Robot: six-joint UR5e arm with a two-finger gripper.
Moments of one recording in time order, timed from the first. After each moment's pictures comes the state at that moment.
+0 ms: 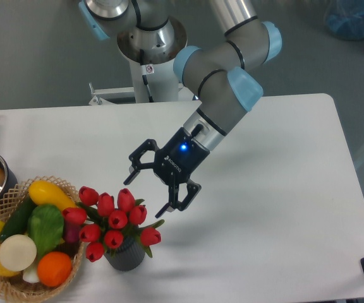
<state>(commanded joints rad) 2.55 -1.93 -1.76 -0.80 0.53 1.15</state>
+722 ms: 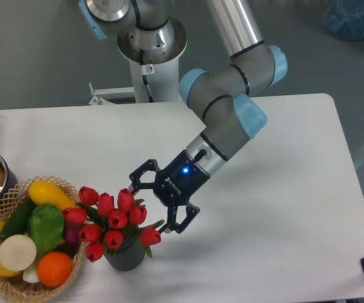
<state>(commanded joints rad) 2.49 -2.00 -1.72 -0.80 0.50 1.15</state>
